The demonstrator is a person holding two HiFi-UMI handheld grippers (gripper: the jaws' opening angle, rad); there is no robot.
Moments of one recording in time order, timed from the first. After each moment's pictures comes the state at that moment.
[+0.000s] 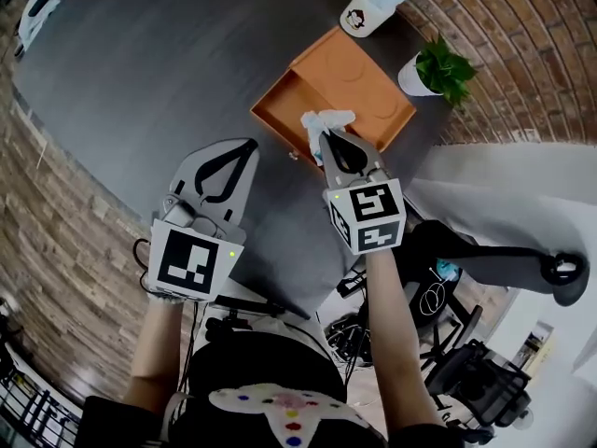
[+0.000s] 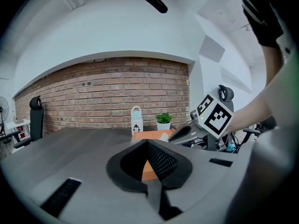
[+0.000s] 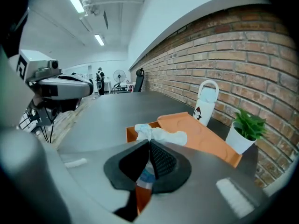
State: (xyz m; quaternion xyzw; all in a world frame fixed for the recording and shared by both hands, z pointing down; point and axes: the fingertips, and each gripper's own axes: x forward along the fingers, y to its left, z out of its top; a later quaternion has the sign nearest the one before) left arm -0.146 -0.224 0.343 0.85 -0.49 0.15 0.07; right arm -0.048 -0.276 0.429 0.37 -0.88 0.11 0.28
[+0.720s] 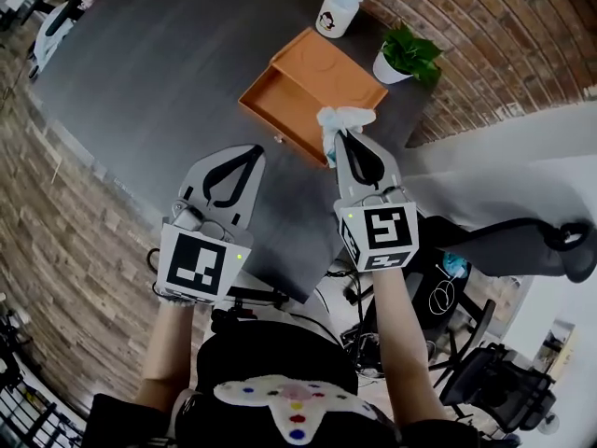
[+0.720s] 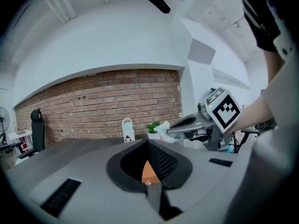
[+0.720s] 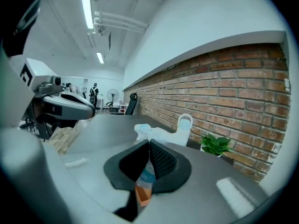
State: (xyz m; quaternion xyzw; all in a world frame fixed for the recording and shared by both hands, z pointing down) left arm -0.087 -0.155 0.284 0.86 -0.50 0.14 0.03; right arm 0.017 -0.212 0.319 0.44 -0.89 0.02 0.16
